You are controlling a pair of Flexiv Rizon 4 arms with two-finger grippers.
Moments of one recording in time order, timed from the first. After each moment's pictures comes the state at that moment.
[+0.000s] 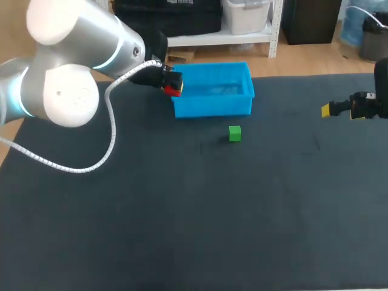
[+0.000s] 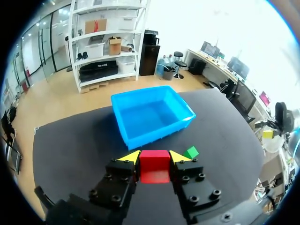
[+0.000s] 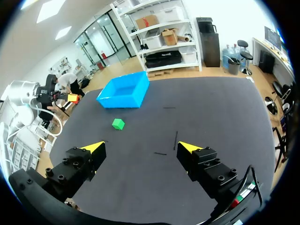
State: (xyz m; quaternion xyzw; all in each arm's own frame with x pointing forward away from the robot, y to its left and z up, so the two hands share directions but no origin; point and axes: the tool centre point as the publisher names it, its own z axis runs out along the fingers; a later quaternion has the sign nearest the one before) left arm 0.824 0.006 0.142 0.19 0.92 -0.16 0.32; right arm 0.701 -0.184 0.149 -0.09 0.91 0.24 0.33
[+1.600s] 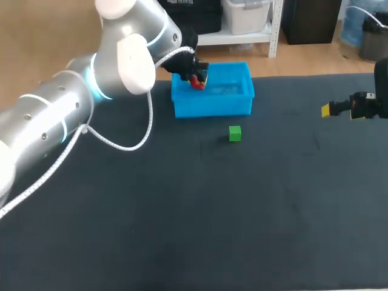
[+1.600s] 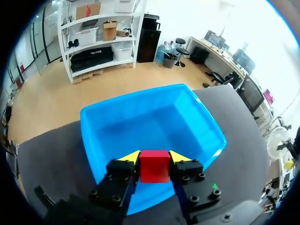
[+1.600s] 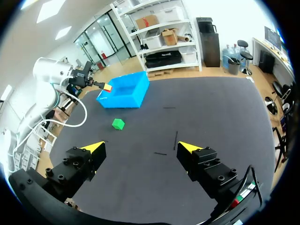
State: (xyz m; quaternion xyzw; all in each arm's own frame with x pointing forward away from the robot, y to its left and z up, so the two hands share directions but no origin) left arm 0.944 -0.051 0.067 0.19 0.94 -0.16 0.25; right arm 0.701 -0.184 0.149 -0.09 0.91 0.24 0.33
